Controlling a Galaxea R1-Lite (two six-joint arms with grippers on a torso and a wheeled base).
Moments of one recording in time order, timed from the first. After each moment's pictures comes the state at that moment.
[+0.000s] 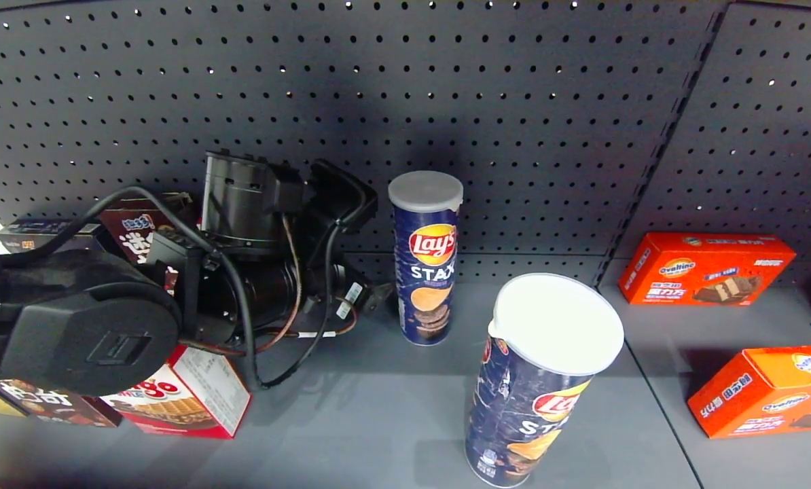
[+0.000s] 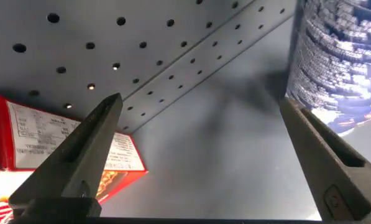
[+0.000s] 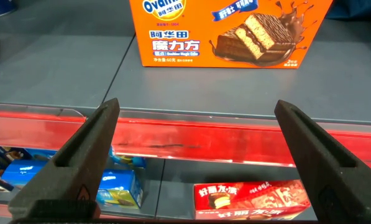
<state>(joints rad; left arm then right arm) -0.57 1.74 -1.08 -0.28 0.21 0.33 0.00 0.00 0.00 0.00 0.06 0.01</state>
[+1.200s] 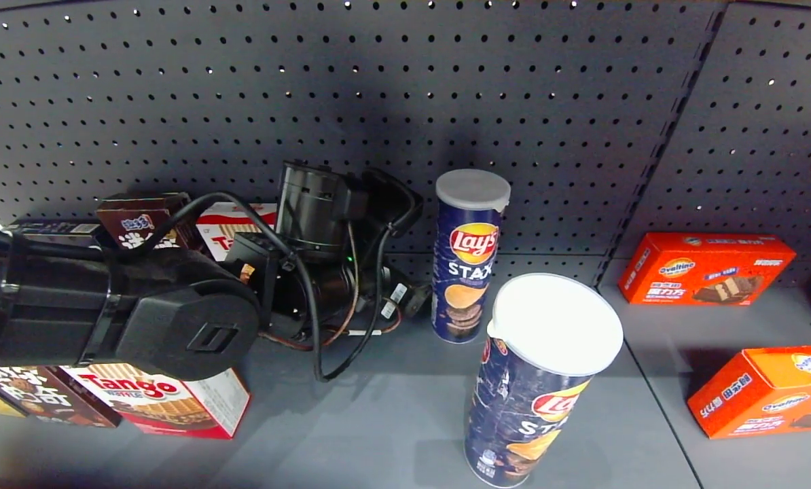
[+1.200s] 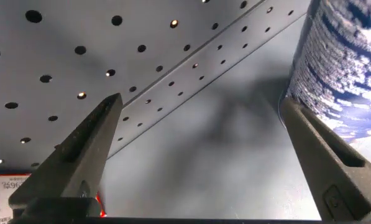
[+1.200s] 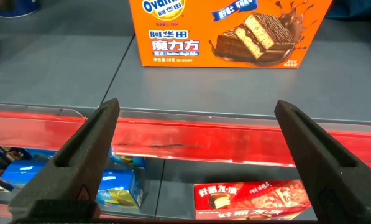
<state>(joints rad) -0.64 1.86 -1.19 -0.28 0.23 0.28 0.00 0.00 0.00 0.00 0.06 0.01</state>
